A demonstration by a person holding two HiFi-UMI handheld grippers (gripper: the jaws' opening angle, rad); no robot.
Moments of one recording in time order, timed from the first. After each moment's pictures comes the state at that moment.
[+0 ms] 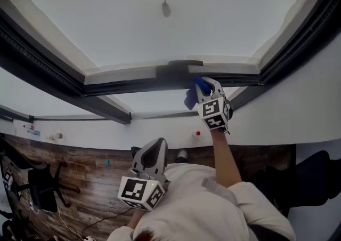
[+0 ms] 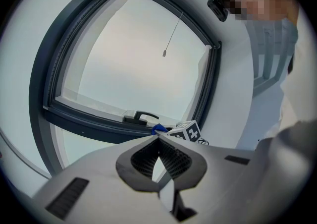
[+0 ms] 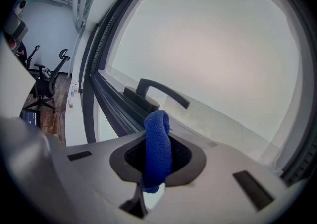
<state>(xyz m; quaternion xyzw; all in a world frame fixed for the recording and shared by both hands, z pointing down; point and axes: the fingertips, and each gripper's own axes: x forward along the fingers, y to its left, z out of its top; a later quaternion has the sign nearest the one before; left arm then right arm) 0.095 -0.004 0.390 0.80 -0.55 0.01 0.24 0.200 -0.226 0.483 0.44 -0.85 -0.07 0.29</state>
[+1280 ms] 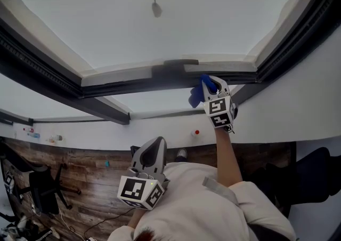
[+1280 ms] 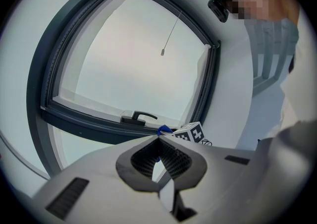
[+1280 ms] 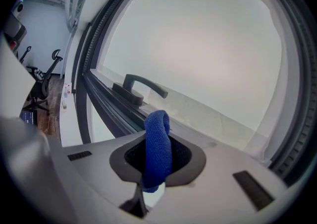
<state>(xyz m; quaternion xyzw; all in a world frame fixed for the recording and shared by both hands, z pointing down) 0.102 -0.008 0.389 0.80 -0.55 0.01 0.24 0.242 -0.232 0.482 0.47 -0.83 -0.06 0.29</state>
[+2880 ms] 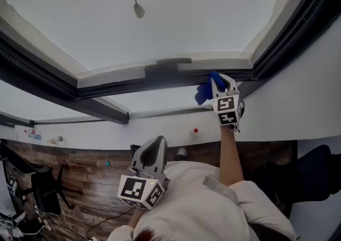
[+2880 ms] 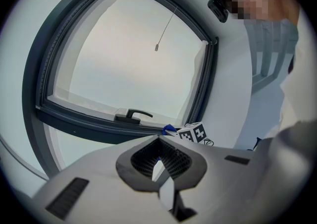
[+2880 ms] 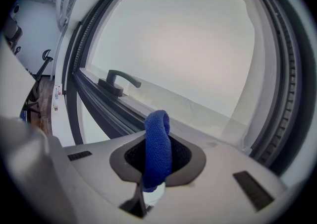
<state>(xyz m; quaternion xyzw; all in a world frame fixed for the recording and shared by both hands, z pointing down) 0.126 -0.012 0.390 0.81 -0.54 0.02 0.24 0.302 -0.240 0.481 0.51 -0.81 -0.04 0.28</state>
